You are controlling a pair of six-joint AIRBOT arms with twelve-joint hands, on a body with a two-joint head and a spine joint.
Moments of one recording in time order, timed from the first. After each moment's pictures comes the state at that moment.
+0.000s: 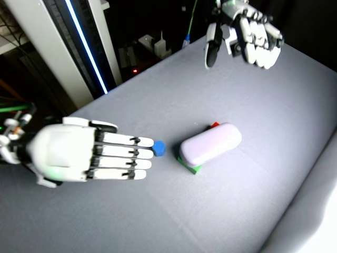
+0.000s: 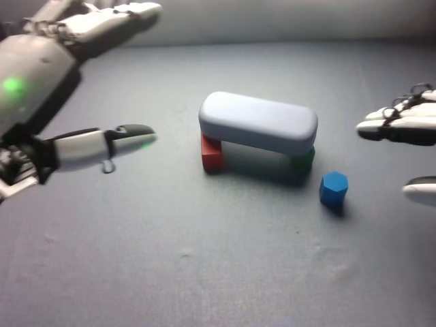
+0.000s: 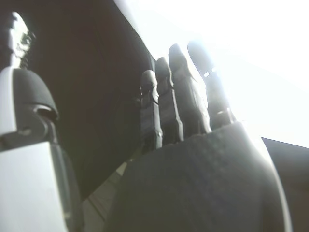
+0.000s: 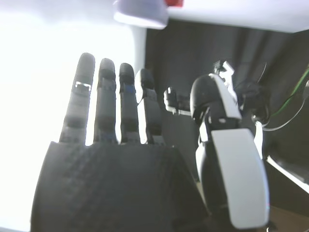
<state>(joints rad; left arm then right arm) 1.00 -0.88 0.95 -0.22 -1.35 0.82 -0.88 -0.97 1.27 -0.26 0.98 -0.36</state>
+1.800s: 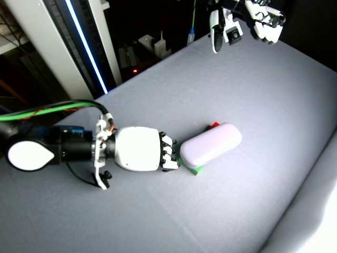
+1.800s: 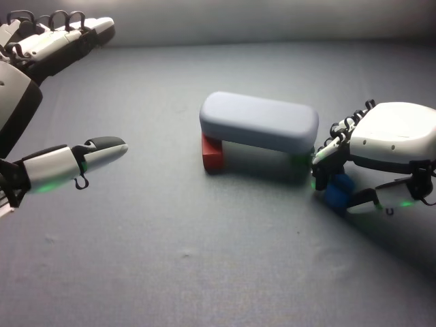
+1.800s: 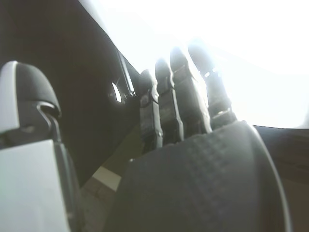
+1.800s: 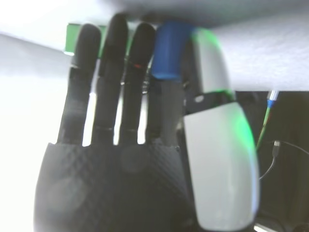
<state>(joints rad) 1.11 -0.87 0.91 -0.31 -1.47 0.82 -0.63 -1.19 1.43 -0.66 0.62 -0.26</state>
